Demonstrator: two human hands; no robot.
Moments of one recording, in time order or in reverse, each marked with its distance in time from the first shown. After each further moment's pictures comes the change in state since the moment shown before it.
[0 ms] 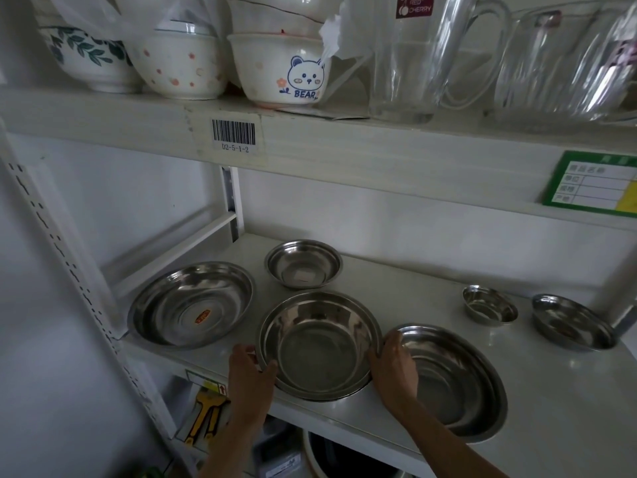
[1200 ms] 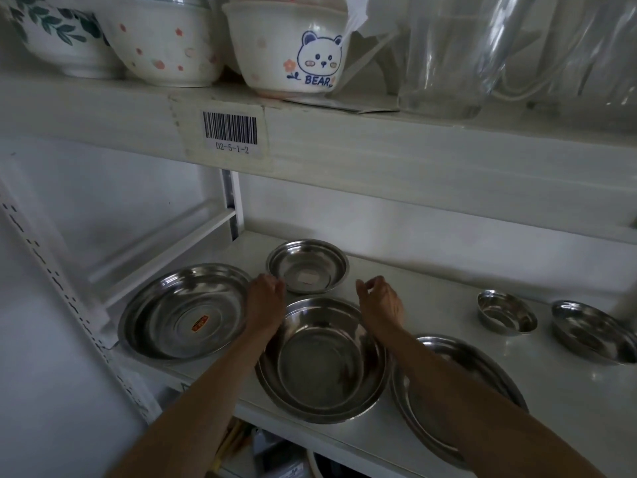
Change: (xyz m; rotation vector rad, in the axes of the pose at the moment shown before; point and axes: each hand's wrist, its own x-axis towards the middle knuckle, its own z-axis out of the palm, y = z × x) left_hand 0.123 0.087 0.027 0.188 -0.084 0.226; right_hand 0.119 -0.069 0.018 -0.039 0.021 -0.053
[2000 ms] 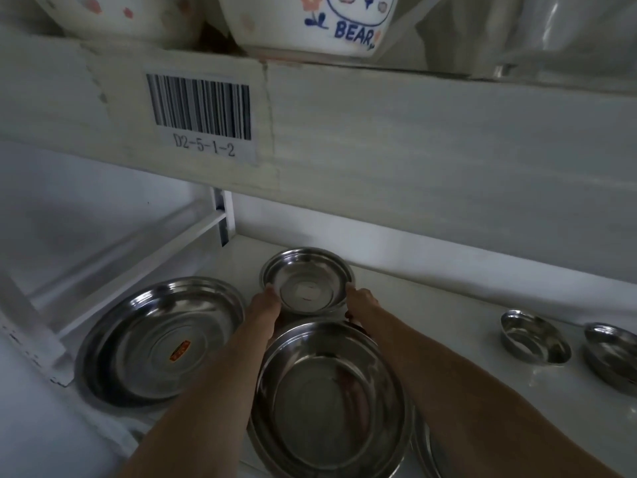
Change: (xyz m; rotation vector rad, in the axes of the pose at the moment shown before) left_hand 0.091 -0.027 0.054 -0.317 -0.215 -0.592; right_hand 0.095 -0.026 0.064 0.229 -0.410 0.347
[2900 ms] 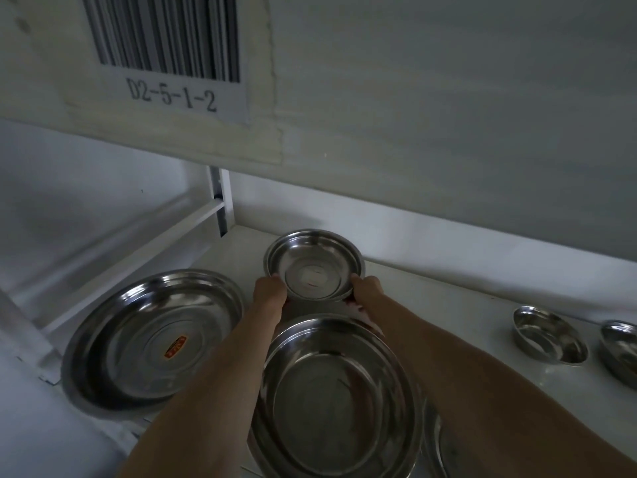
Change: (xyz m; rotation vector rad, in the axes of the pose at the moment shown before) left_hand 0.023 0.008 0.017 -0.175 0.066 0.022; right_hand 0.020 -0.002 0.002 0.150 0.045 0.000
